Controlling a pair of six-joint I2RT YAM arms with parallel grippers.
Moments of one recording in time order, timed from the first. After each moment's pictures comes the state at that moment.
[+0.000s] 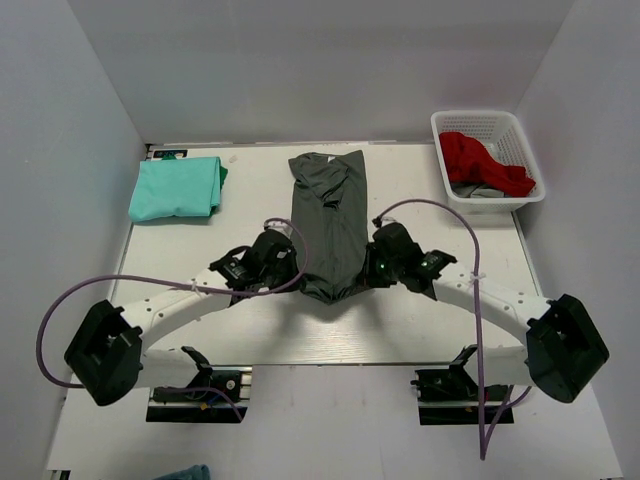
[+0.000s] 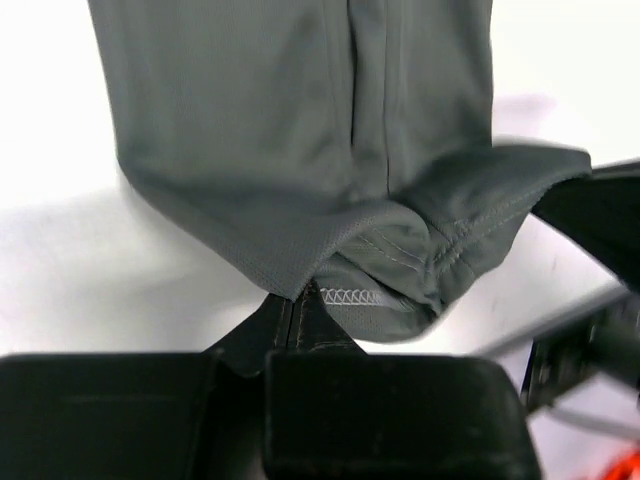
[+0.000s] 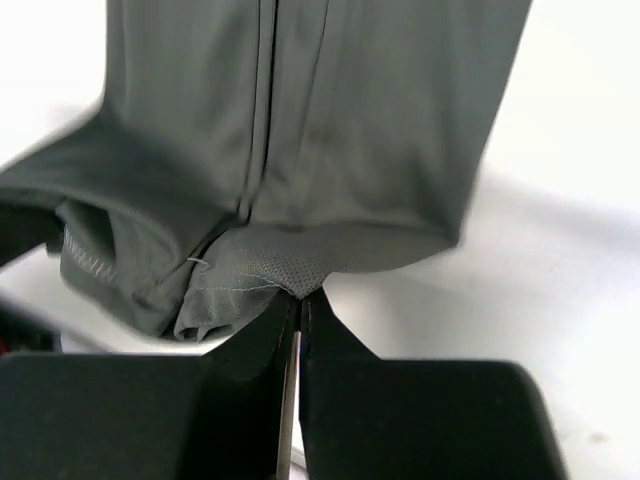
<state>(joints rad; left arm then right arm) -0.76 1.24 0.73 -0.31 0.00 -0.76 0.75 1.26 0.74 -0.34 -0.04 0.64</state>
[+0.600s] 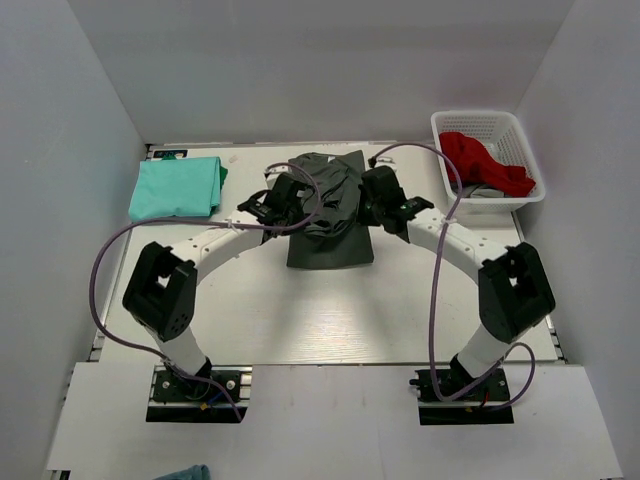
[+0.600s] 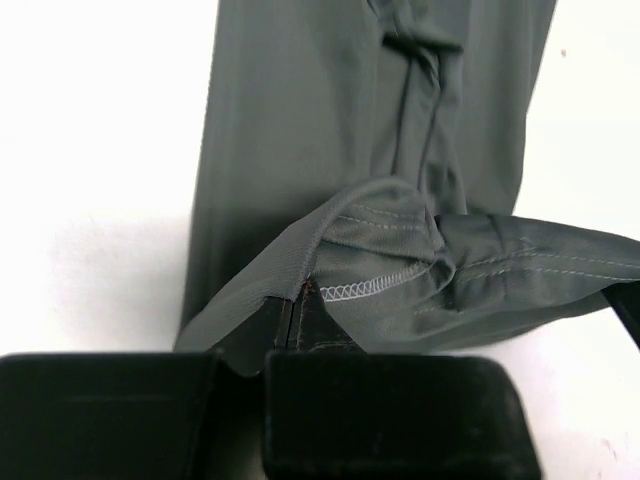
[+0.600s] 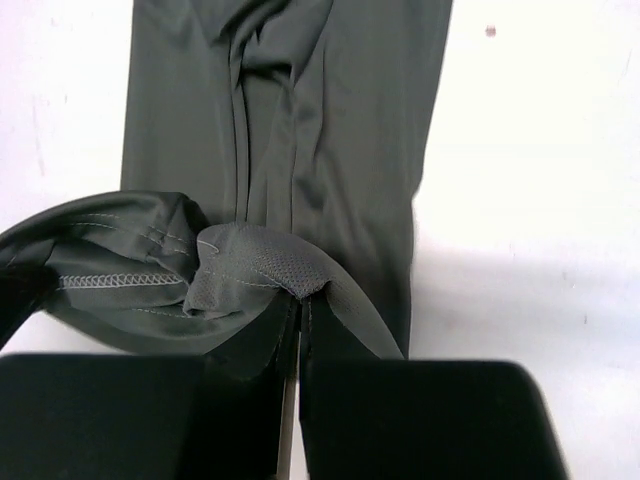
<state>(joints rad) -0.62 1.68 1.23 -0.38 -0.26 -0.75 0.61 1.63 1.20 -0.29 0.19 0.49</state>
